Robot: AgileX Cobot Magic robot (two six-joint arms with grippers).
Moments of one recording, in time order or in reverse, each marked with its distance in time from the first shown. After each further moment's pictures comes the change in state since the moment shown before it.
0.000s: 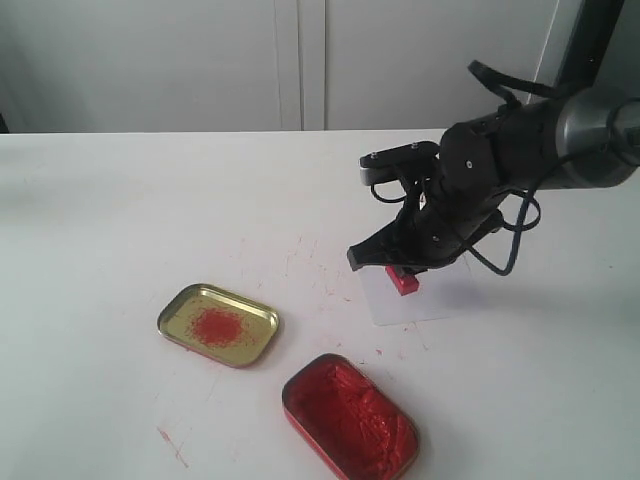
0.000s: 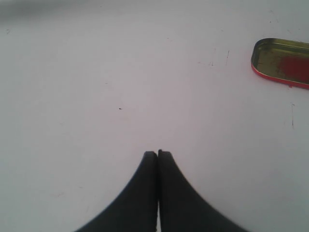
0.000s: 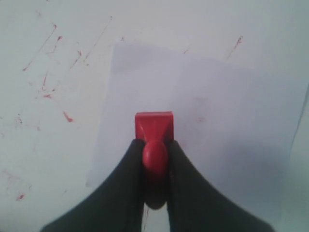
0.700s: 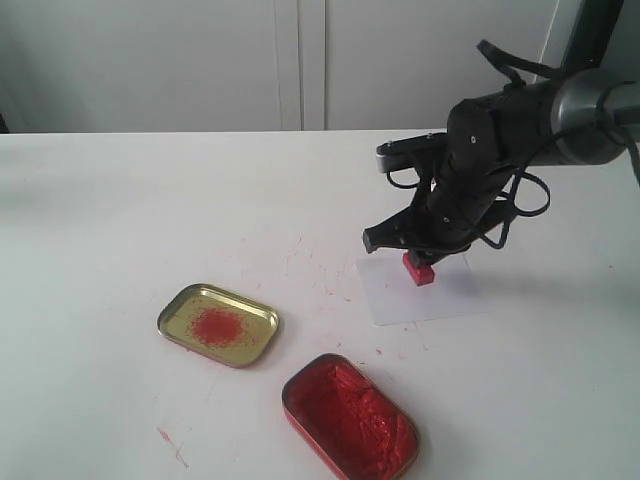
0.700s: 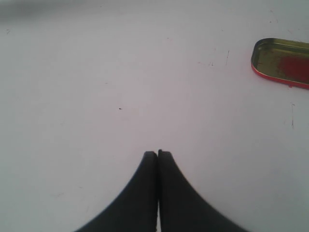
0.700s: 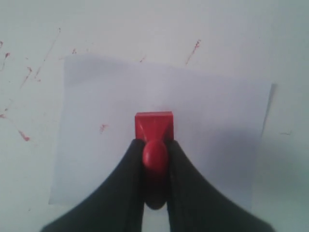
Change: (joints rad) left arm 0.000 0.000 0.000 0.000 0.000 0.000; right arm -0.061 0.067 -0.107 0.000 0.104 0.004
